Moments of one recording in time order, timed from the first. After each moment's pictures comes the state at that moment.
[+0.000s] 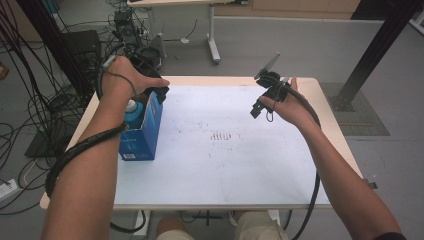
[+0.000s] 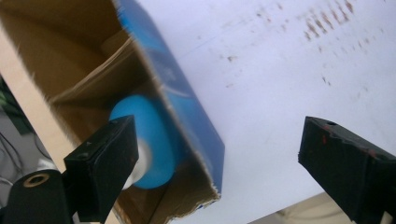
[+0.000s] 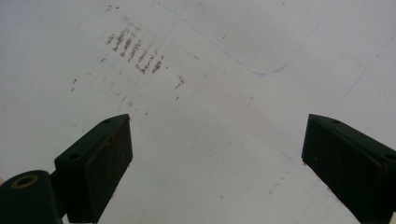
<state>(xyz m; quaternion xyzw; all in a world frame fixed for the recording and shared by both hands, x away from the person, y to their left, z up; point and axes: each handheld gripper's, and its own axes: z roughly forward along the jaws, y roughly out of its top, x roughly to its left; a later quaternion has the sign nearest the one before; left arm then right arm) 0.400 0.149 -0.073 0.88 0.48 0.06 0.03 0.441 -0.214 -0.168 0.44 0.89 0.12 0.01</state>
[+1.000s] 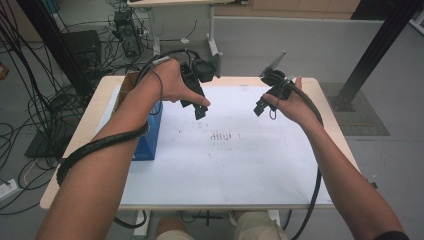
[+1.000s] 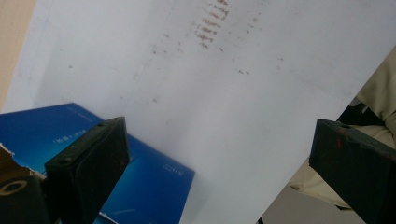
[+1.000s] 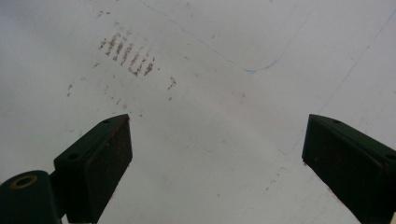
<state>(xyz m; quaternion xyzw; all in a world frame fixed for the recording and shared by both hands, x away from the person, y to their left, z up) 0.385 0.059 -0.072 0.97 0.25 0.03 0.03 0.446 -0.225 -0.167 0.46 0.88 0.13 0.00</state>
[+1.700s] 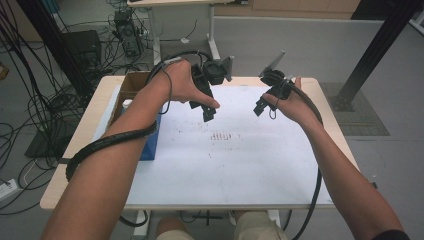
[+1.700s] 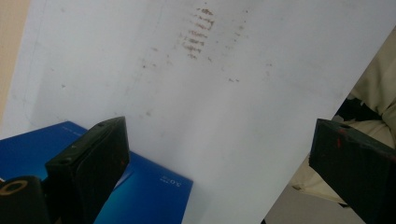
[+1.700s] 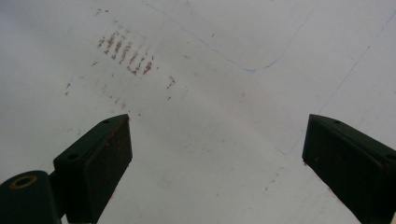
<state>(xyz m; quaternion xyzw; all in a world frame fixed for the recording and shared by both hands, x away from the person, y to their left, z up) 0.387 0.045 -0.076 0.97 0.23 0.02 0.03 0.447 -0.224 -0.168 0.46 0.88 0.12 0.00</state>
